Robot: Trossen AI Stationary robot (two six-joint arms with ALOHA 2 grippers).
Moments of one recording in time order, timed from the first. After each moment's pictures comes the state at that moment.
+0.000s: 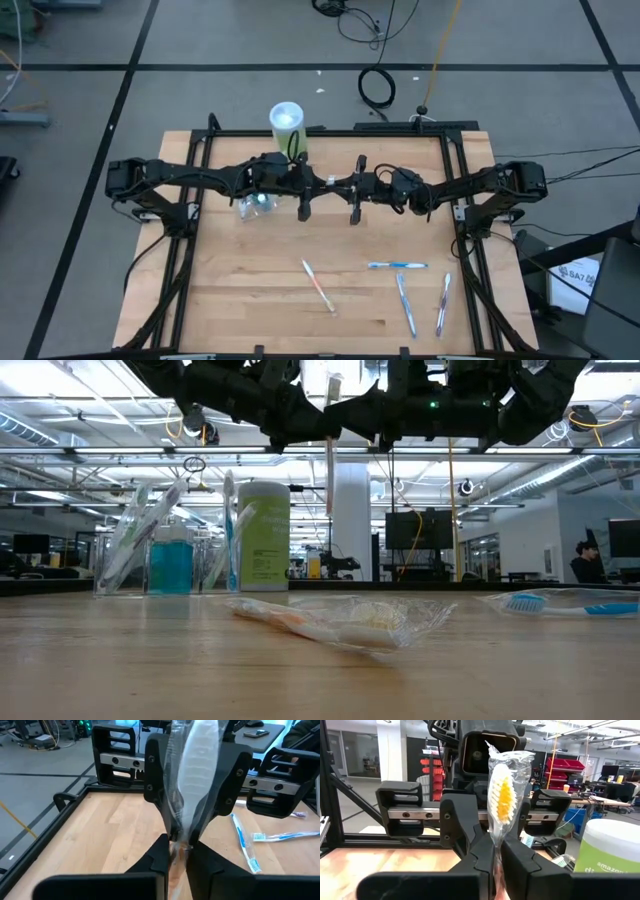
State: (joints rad) left arm 0.16 1.50 0.94 0.28 0.11 0.06; right arm -0.11 1.53 0.66 1.02 -0.02 -0.07
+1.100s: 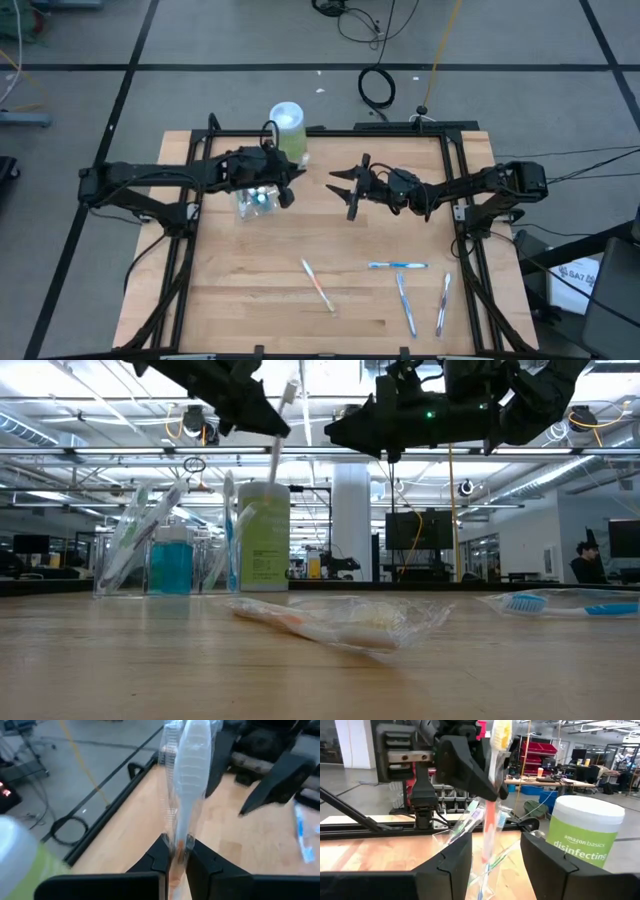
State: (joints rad) left arm 0.17 1.26 0.94 -0.09 -0.20 -0.01; right arm -0.11 1.53 0.66 0.94 0.13 -0.07
